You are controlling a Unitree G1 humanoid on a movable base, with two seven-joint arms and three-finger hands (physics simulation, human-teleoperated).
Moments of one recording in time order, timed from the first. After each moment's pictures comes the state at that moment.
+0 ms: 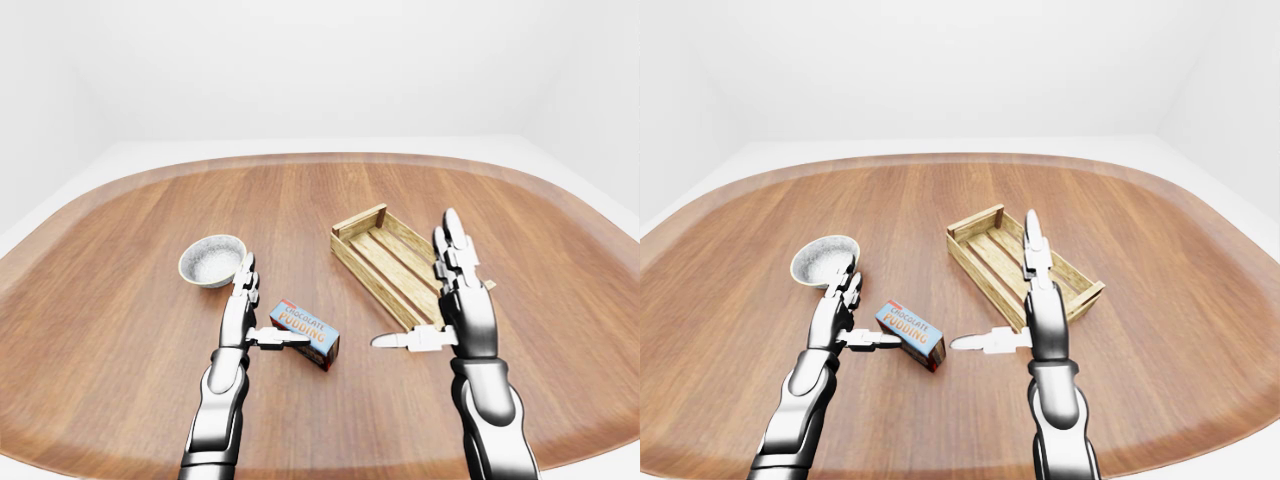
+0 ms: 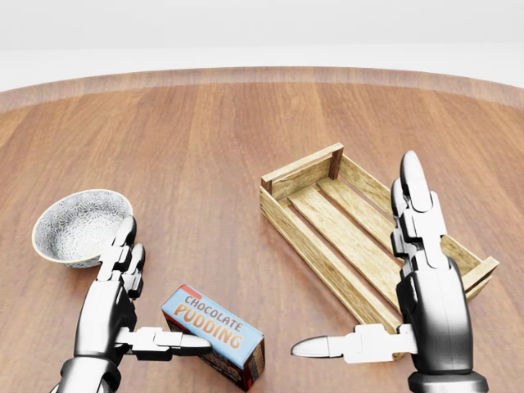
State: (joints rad) left arm 0.00 0.02 0.02 0.04 0.01 -0.01 -0.07; right arm 0.18 -0.01 0.04 -0.49 -0.18 -0.09 0.02
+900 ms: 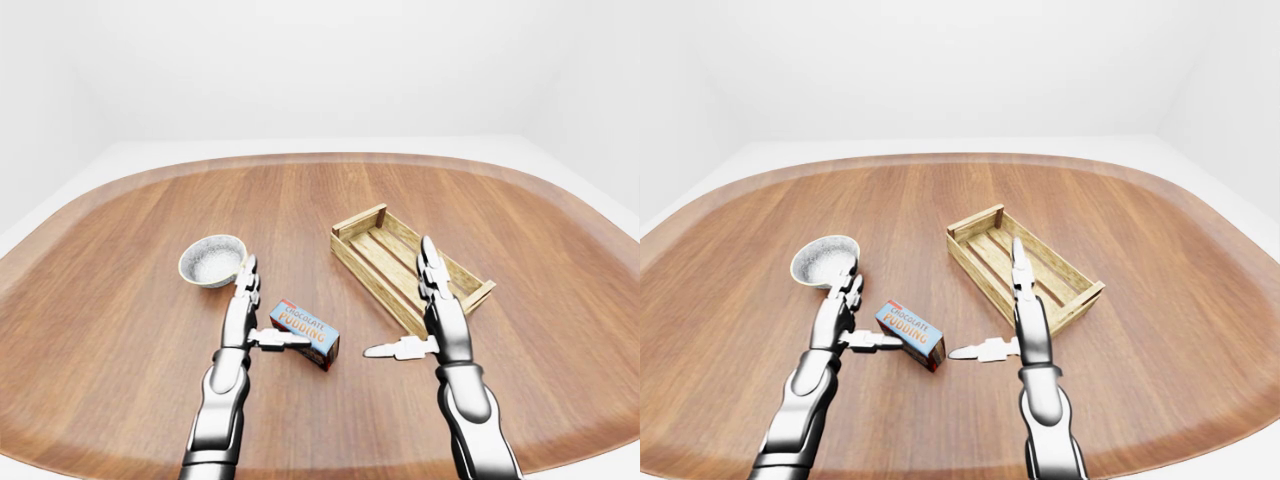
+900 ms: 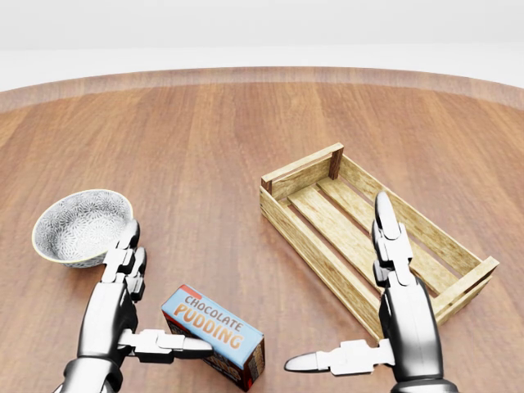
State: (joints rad) left arm -0.01 0.02 0.01 0.07 0.04 -0.01 -0.07; right arm 0.20 -0.01 0.06 -0.32 -0.20 -0.09 0.00
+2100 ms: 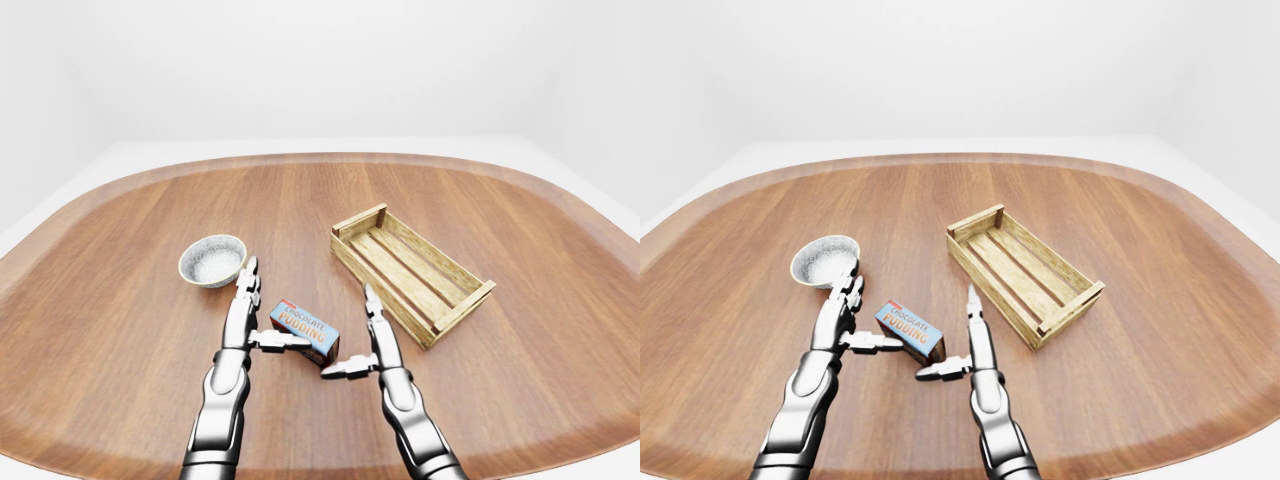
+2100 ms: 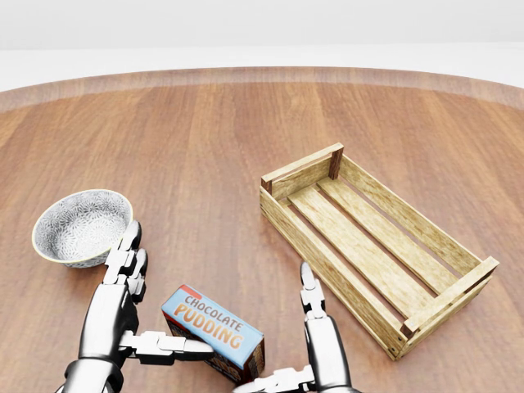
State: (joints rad) left arm -0.01 0.02 0.01 0.08 0.05 -0.02 -0.07; right arm 0.04 0.08 0.20 0.29 -0.20 -0.09 -0.14
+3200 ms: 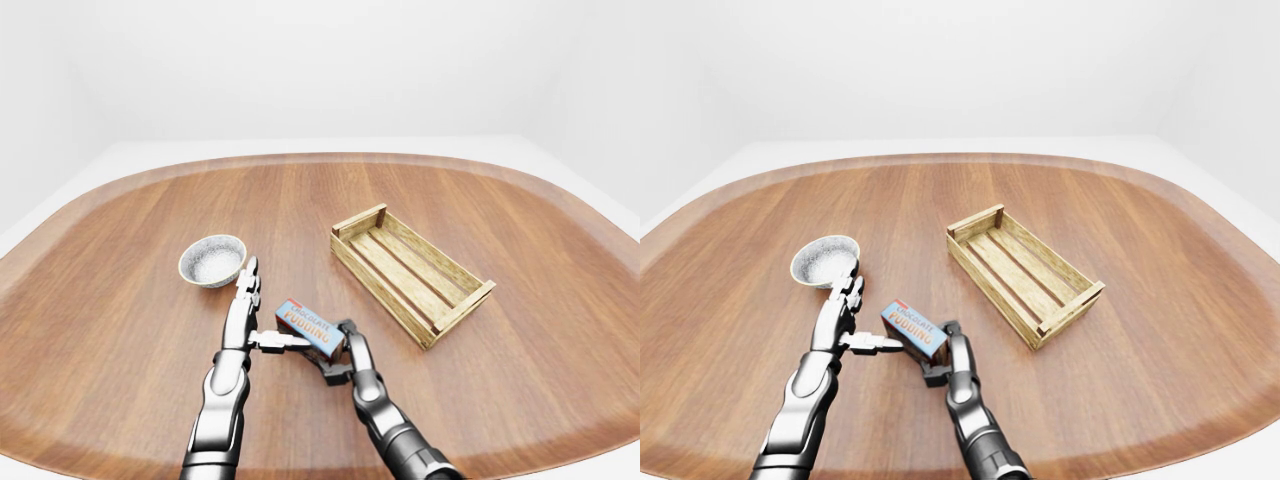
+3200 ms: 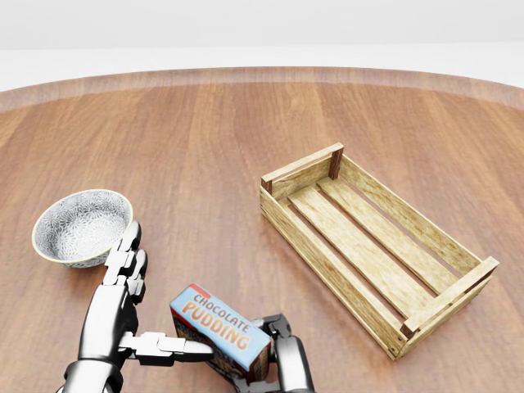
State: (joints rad) left arm 0.00 0.02 0.01 0.08 0.05 -0.02 -0.07; right arm -0.23 0.19 0.15 0.90 -0.23 -0.09 -0.29
